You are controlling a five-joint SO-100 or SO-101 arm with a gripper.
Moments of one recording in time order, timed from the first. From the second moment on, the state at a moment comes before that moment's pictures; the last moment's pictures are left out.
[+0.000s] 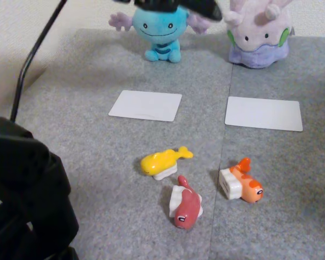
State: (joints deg) arm 27.6 139.3 127.0 45.4 91.9
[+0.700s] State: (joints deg) arm 19.2 142.8 127.1 67.8 77.3
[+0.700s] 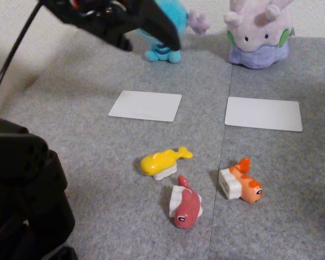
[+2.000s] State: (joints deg) arm 29.1 101.7 127.0 63.1 75.1
